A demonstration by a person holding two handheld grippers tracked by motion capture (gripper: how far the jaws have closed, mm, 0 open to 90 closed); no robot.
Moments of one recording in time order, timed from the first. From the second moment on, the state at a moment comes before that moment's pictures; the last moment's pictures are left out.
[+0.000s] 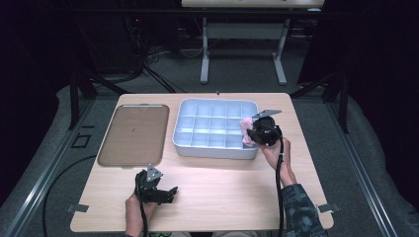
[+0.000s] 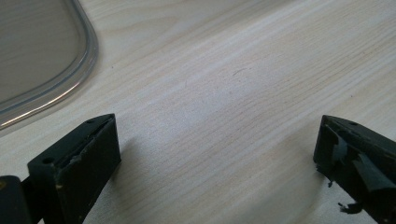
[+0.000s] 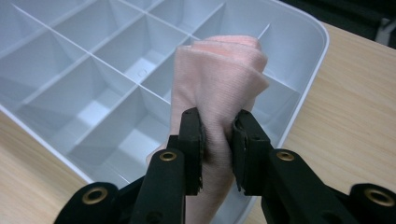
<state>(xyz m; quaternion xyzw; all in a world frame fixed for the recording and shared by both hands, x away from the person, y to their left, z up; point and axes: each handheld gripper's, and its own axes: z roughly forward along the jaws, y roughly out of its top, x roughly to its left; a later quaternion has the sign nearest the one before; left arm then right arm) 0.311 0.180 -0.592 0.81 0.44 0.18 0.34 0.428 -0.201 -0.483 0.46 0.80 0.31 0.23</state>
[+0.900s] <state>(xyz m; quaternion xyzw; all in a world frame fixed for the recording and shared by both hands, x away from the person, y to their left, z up) 0.310 0.179 -0.592 0.81 0.44 0.19 0.34 0.440 -0.200 -0.509 0.47 0.82 0.25 0.20</state>
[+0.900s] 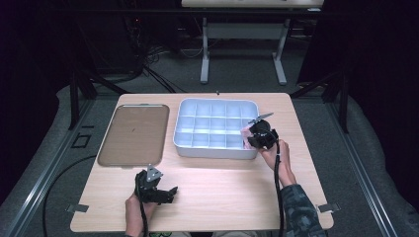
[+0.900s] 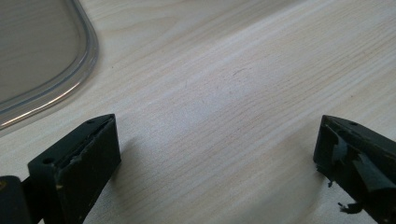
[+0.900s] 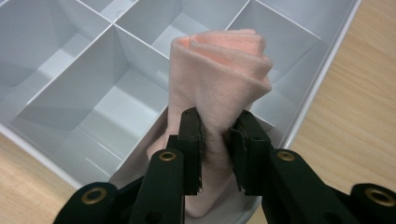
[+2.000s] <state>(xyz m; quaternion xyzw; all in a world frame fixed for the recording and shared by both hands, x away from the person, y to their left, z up) 0.312 0.178 -0.592 0.81 0.44 0.19 0.34 0.445 -0.210 -0.514 0.49 0.82 0.25 0.17</state>
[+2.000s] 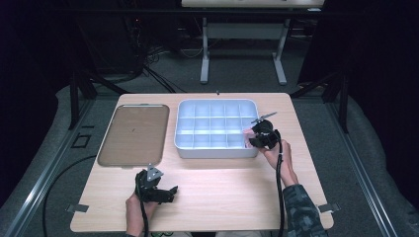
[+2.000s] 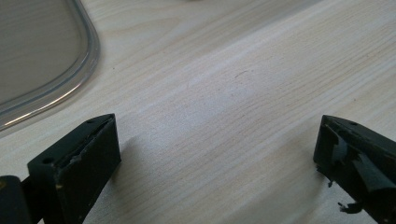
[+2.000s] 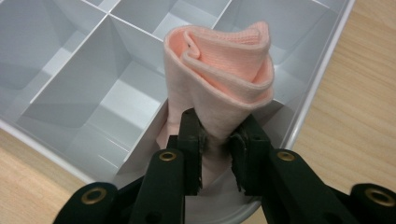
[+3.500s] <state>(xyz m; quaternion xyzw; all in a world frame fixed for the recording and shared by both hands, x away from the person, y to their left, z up) 0.311 0.178 -0.592 0.81 0.44 0.19 0.34 0.342 -0.235 -0.490 0.44 0.80 0.35 0.18</state>
